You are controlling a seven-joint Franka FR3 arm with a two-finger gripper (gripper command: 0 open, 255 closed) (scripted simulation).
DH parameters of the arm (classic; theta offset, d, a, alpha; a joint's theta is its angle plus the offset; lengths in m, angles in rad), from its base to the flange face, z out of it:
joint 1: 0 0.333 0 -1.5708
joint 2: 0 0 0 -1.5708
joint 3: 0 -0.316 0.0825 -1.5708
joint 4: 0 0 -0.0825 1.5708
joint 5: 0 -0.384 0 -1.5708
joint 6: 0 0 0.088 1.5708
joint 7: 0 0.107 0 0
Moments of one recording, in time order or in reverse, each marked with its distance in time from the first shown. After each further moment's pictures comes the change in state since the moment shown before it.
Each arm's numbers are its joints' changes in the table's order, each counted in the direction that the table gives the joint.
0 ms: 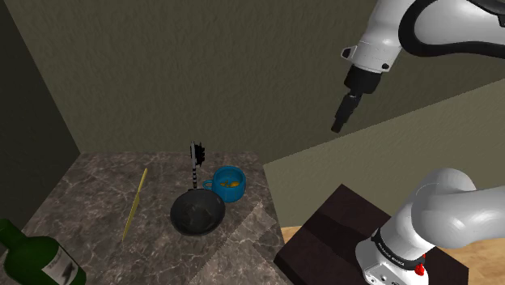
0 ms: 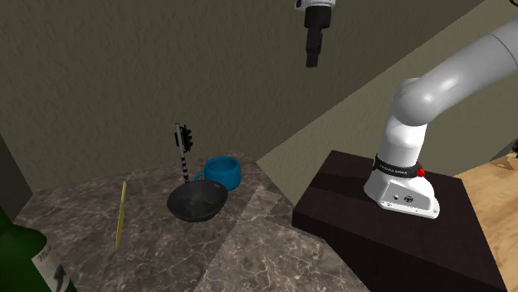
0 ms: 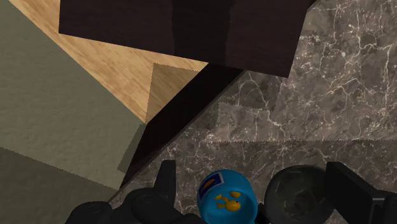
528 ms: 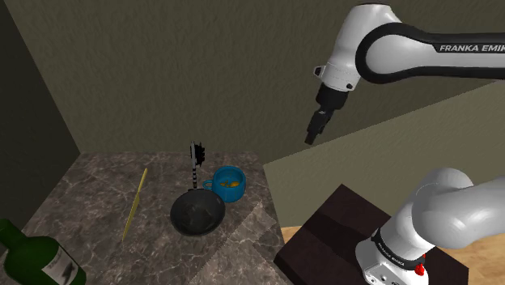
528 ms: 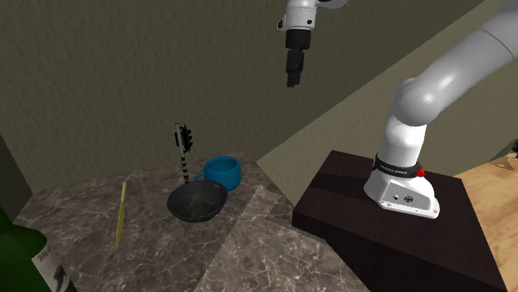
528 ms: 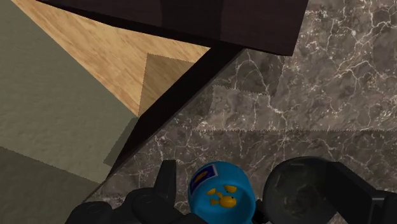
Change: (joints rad) arm 0.019 0.147 -0.054 -0.059 -0.039 0.214 0.019
